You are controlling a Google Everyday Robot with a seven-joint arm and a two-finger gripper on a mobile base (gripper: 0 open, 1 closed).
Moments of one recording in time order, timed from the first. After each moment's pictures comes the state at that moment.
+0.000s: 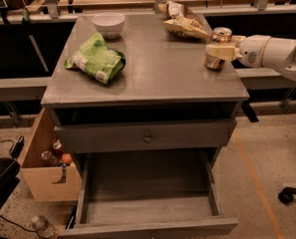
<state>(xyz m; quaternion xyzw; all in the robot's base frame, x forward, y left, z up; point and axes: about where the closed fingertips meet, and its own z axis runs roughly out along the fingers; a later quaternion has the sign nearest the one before) 0.757 -0.236 0.887 -0.32 0.71 0.25 0.58</state>
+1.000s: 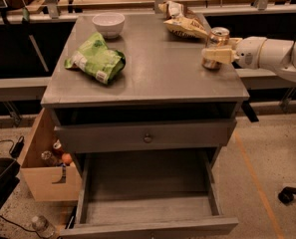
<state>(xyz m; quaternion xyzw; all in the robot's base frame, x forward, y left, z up) 0.759 -0.229 0.885 -0.32 0.71 0.26 0.57</state>
